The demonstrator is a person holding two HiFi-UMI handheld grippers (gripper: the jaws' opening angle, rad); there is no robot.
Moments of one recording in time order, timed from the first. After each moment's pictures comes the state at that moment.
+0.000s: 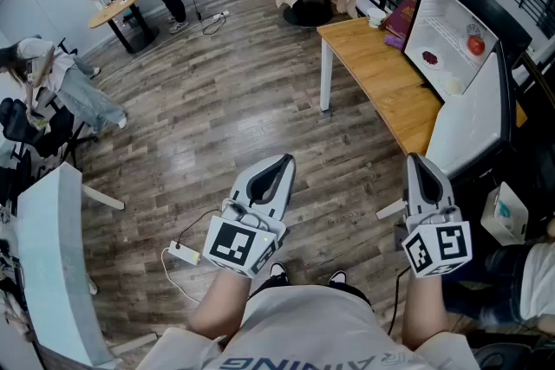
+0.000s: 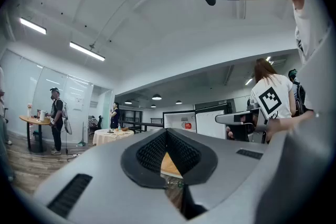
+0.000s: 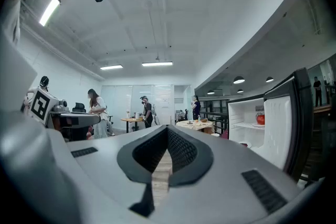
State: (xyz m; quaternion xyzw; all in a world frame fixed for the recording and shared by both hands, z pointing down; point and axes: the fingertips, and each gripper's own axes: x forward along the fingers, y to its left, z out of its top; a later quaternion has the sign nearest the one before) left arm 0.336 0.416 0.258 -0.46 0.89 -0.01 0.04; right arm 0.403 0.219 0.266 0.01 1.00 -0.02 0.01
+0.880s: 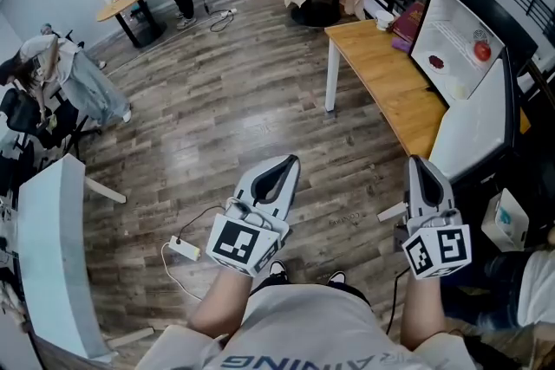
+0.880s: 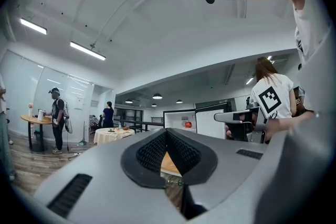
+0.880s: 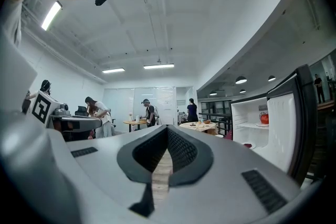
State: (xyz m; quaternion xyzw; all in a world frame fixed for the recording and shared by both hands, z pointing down) left arm 0.341 0.426 0.260 -0.46 0.89 -0.01 0.04; right arm 0.405 0.233 0.263 0.03 1.00 -0.03 0.02
